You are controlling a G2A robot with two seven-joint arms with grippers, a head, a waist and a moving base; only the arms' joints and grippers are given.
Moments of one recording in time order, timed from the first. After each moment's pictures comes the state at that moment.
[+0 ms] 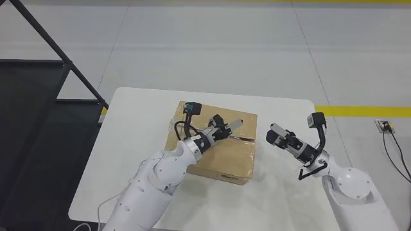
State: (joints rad) left arm 0.82 -1.36 -0.97 -1.41 0.30 -0.20 -0.31; right arm -1.09 -1.12 1.46 -1.49 0.20 -0.32 0.73
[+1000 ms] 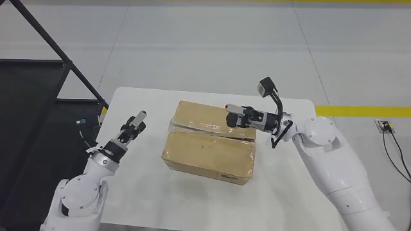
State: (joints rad) left arm 1.20 -1.25 -1.64 -1.65 0.11 -0.25 -0.48; right arm -0.59 -1.20 1.09 -1.22 0.34 -0.17 0.98
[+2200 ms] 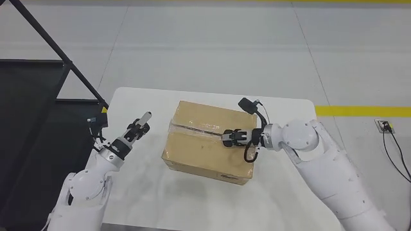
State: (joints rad) left arm 1.12 -1.23 -1.57 -1.51 0.10 -0.26 -0.50; right arm -0.60 -1.17 0.98 -1.33 -0.09 0.12 1.04
